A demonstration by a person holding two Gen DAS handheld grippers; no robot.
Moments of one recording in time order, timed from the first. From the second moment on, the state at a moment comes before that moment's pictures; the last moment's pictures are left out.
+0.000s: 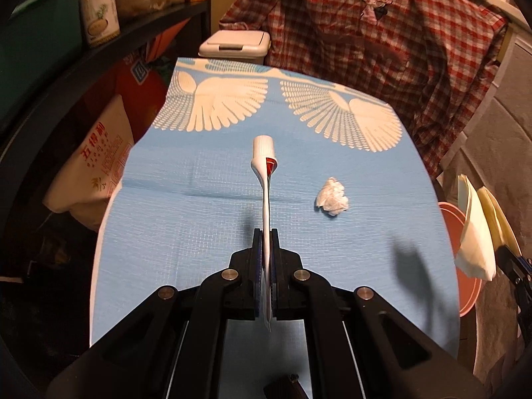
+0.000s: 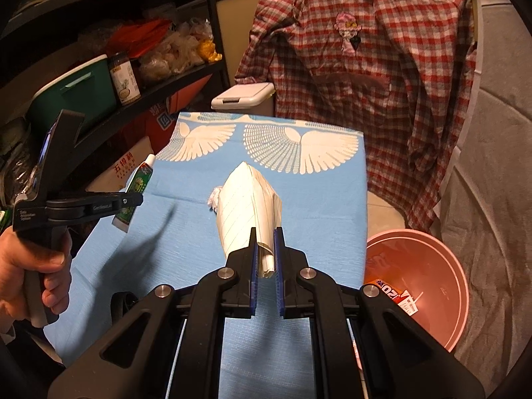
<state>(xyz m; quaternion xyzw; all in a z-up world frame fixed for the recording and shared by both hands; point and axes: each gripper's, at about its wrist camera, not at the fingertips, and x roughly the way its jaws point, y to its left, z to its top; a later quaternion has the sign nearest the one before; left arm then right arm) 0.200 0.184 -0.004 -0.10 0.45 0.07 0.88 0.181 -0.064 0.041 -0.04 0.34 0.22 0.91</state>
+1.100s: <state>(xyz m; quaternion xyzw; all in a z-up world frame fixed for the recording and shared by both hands) 0.167 0.079 0.055 -0.04 0.36 0.00 0.93 0.163 -0.160 0.078 0.00 0.30 0.12 0.95</state>
